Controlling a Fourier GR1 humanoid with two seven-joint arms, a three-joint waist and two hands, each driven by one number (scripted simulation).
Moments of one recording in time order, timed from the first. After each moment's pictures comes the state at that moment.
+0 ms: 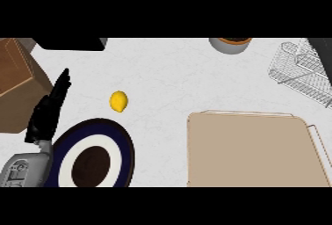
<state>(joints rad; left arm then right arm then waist) -0.20 0.25 0.07 -1.45 -0.19 0.06 0.08 -1.30 -0.51 0.00 -0.42 1.00 -0.37 0.70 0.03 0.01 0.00</state>
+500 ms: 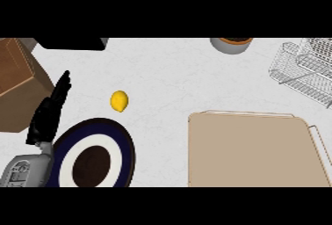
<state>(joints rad) -0.19 0.24 0.07 -1.44 -0.20 0.06 0.06 -1.28 -0.66 0.06 -0.25 1.13 -0.35 0.67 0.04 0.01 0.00</state>
